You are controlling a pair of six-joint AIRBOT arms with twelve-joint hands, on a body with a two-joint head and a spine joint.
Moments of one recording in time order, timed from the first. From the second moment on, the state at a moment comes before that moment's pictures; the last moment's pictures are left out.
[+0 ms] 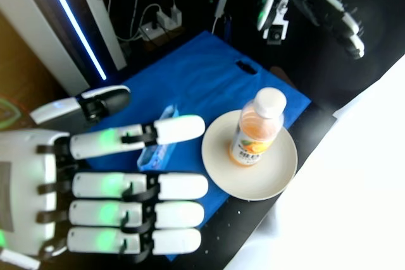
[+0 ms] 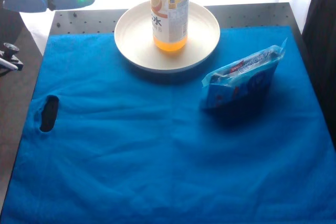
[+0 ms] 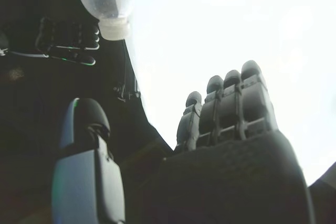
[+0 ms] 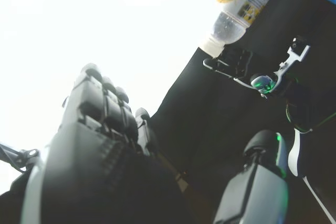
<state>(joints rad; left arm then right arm) 0.67 -1.03 1.46 0.00 -0.86 0.37 -0.61 -1.07 1.55 -0.19 0.93 -0.05</state>
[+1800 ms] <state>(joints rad) 0.52 -1.48 1.88 0.19 -0.41 0.15 -0.60 -1.11 1.55 -0.23 0.97 -0.04</state>
